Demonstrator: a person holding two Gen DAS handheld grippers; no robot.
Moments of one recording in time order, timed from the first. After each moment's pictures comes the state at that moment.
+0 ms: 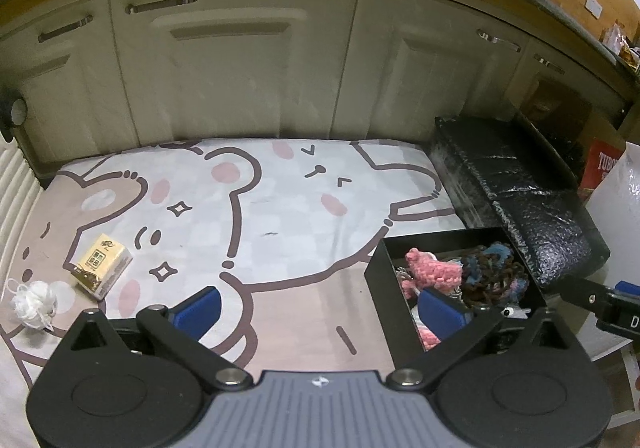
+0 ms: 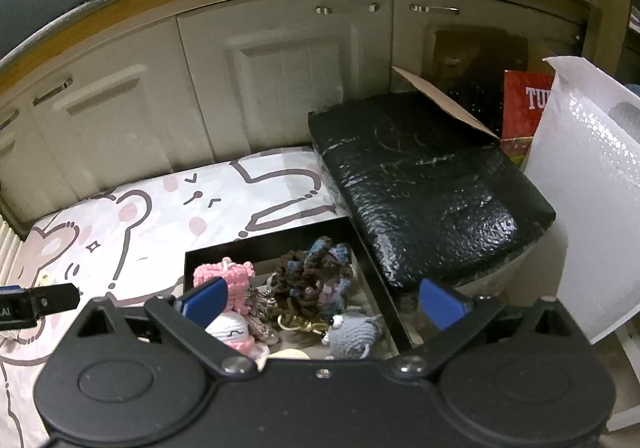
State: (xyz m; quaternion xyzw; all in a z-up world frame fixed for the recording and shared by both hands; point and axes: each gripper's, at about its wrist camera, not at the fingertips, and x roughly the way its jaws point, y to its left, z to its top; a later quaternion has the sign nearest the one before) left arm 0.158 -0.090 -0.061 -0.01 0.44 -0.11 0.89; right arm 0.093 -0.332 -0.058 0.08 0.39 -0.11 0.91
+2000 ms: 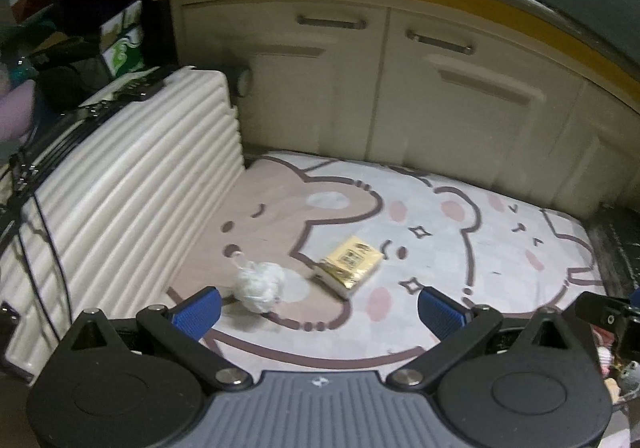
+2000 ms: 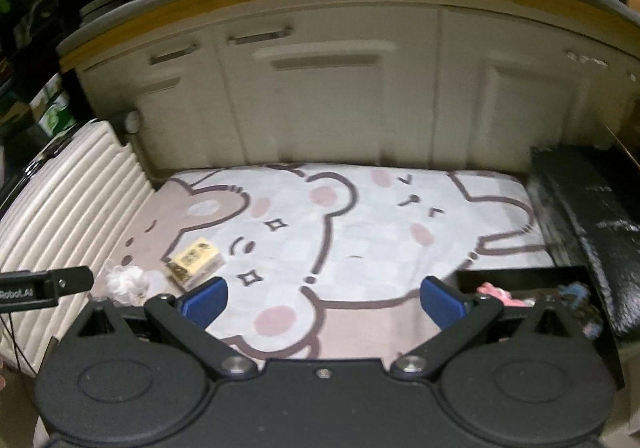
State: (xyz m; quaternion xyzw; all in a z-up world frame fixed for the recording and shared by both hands) left arm 0.124 0.127 -0.043 -0.05 0.40 0.09 0.91; right arm 0.142 -0.119 -0.047 0.02 0.38 0.09 0.92
